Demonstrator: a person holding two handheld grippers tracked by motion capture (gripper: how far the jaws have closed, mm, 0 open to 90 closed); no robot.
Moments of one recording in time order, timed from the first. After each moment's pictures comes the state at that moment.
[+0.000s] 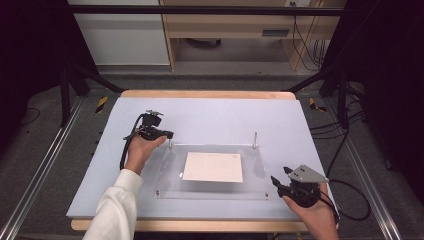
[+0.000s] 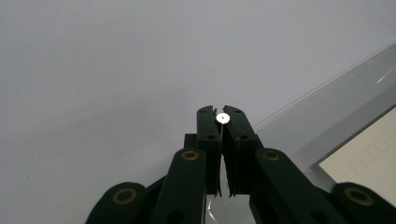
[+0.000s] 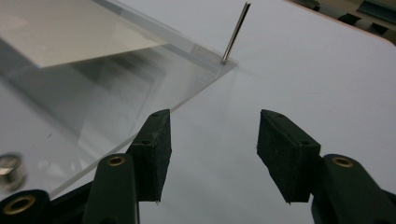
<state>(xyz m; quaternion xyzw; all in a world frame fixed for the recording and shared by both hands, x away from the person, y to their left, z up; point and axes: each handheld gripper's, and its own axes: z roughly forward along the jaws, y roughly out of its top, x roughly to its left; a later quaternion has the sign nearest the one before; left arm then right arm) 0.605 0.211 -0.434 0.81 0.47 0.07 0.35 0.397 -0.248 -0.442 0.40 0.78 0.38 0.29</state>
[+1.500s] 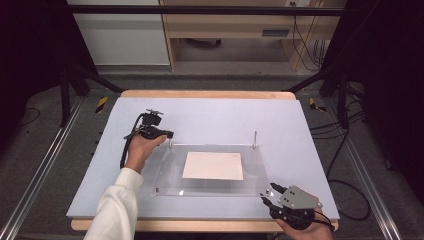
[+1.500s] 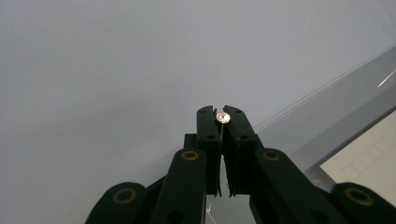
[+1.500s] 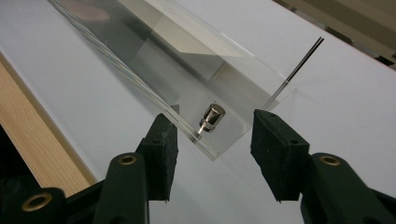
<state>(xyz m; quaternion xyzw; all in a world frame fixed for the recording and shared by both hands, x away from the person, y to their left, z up) 0.609 0.211 -0.435 0.80 0.48 0.06 0.35 0.351 -0.217 -0.434 0.30 0.82 0.40 0.29</state>
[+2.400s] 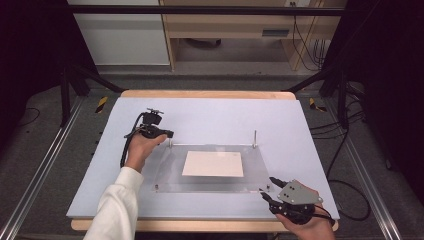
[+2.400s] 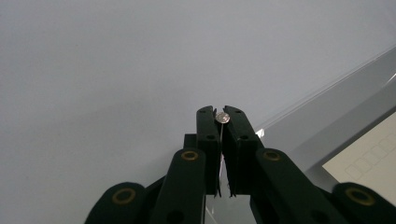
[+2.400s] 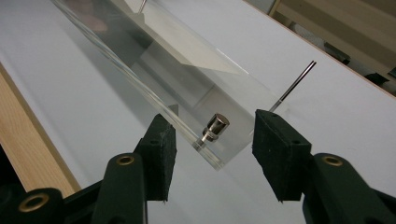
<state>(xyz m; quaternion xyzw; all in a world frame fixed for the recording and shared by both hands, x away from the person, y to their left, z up) 0.611 0.210 -0.433 0.81 0.48 0.06 0.34 0.360 -0.216 -0.422 0.28 0.82 0.40 0.30</state>
